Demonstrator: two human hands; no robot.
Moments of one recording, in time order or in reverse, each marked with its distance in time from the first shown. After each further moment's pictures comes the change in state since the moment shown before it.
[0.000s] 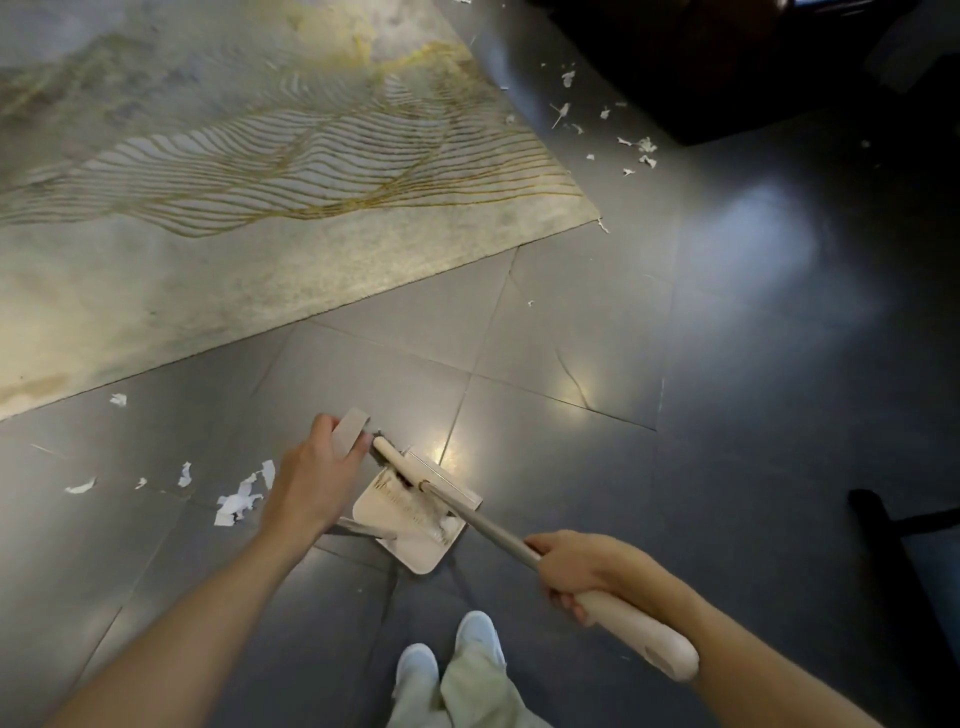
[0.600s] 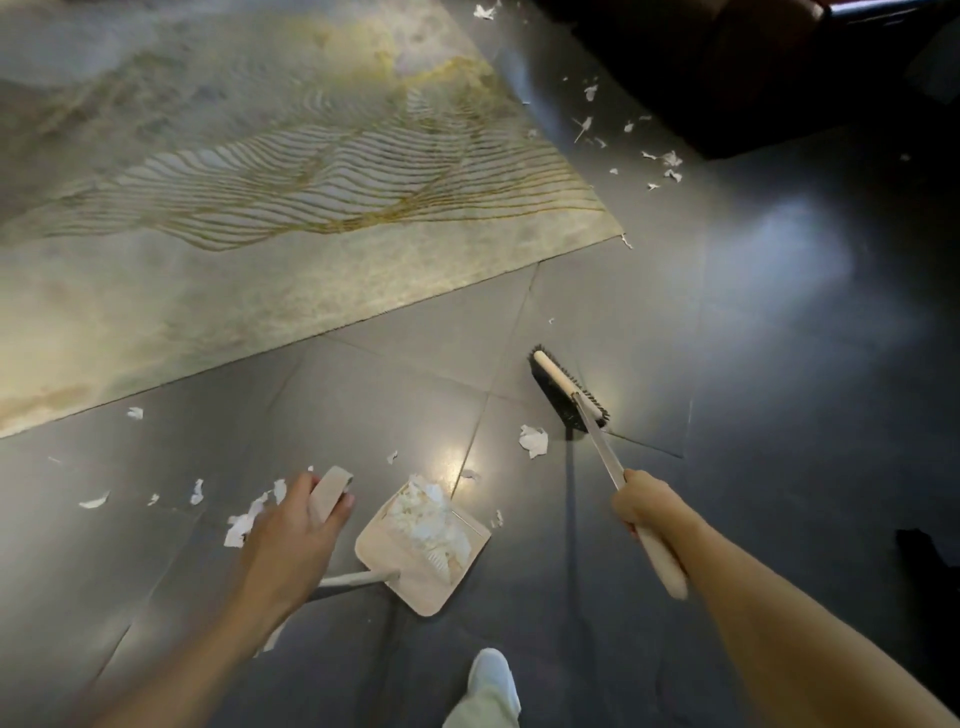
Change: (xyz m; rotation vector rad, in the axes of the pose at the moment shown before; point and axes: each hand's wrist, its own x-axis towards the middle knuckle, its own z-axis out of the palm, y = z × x) left_hand -0.012 -0.004 -0.027 -0.041 -0.027 -0.090; right_hand 0.087 0.026 -0.100 0.035 0.535 0.159
